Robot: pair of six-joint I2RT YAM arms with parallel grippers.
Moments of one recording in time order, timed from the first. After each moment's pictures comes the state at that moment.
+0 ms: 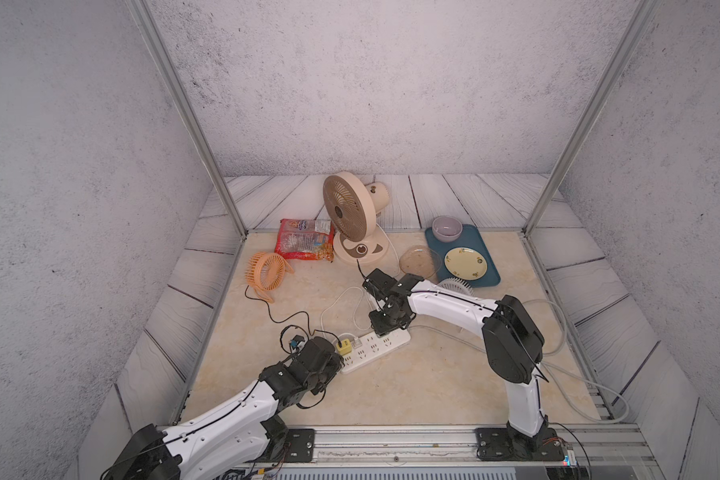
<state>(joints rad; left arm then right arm) -0.76 0.89 0.31 -0.34 -0.08 -1.43 0.87 2.01 1.59 -0.90 -0.05 0.36</state>
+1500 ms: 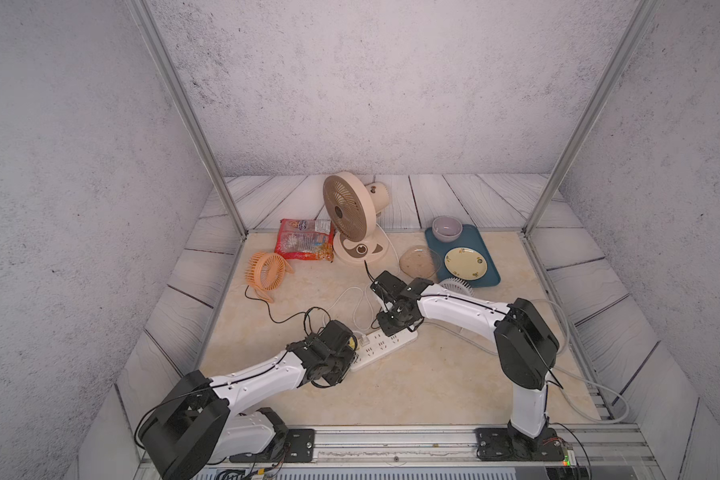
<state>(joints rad) -0.75 1.25 0.50 -0.35 0.08 -1.59 0.86 1.91 1.46 -0.82 0.02 0.29</state>
